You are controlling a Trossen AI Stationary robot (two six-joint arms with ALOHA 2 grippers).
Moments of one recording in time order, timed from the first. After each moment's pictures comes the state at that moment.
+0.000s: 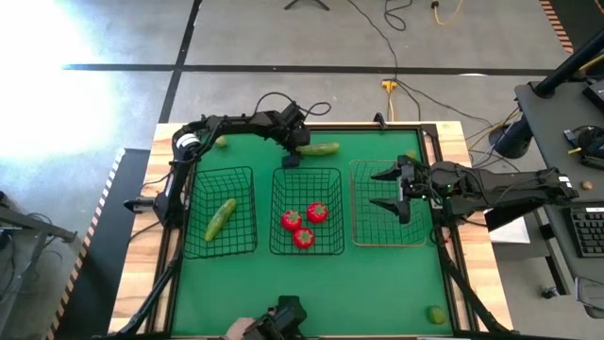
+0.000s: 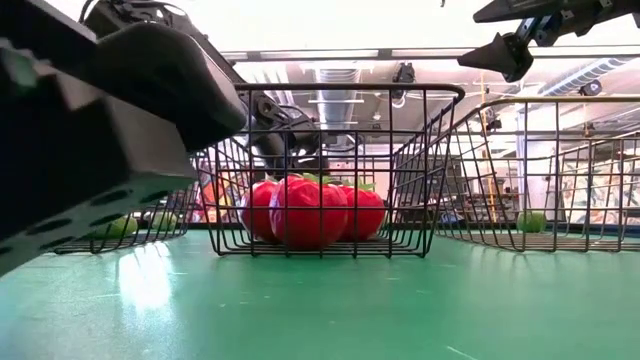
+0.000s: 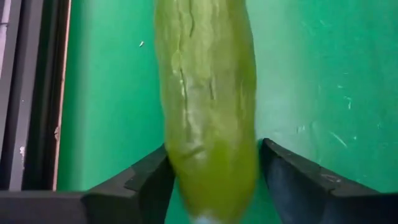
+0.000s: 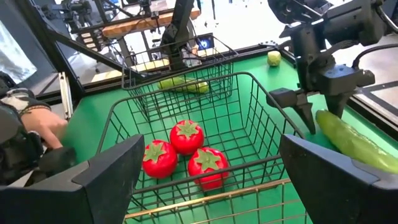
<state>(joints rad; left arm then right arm) 0.65 2.19 1.52 -0.43 0.24 0.64 0.00 0.63 0.55 -0.18 0.08 0.21</state>
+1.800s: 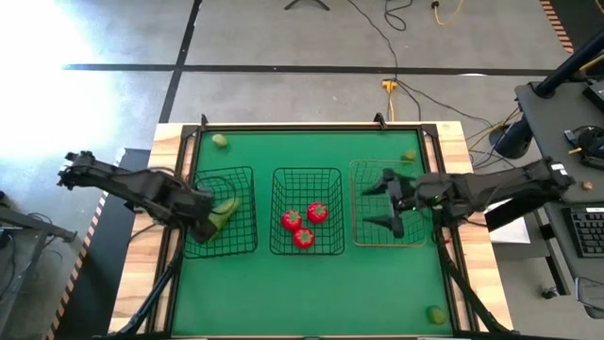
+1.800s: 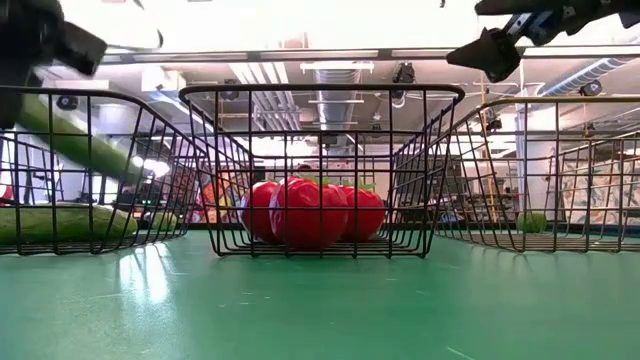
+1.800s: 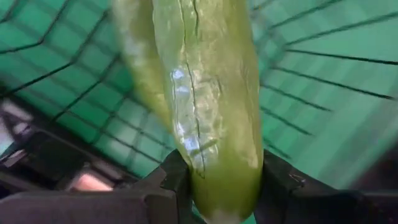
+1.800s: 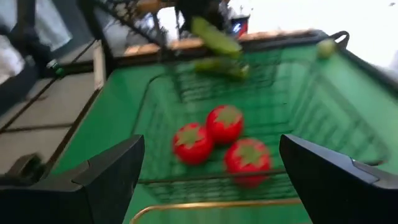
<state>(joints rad) -0.30 0.86 0.82 -1.27 0.07 -1.13 0.13 0.79 0.55 -0.06 0.05 0.17</state>
